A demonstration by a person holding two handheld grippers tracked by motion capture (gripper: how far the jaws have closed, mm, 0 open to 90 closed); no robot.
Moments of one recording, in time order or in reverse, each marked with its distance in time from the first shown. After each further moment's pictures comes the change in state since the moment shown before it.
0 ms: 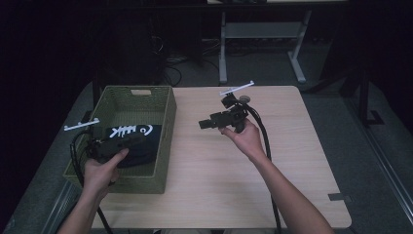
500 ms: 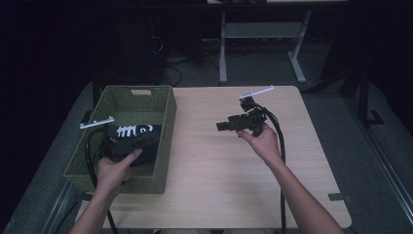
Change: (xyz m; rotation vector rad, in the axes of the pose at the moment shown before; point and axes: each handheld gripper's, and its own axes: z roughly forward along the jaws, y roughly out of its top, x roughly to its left) left arm -0.017 -0.004 0.029 0.028 -0.050 0.031; right arm -0.024 -0.026 -0.034 -0.014 -0.064 0.049
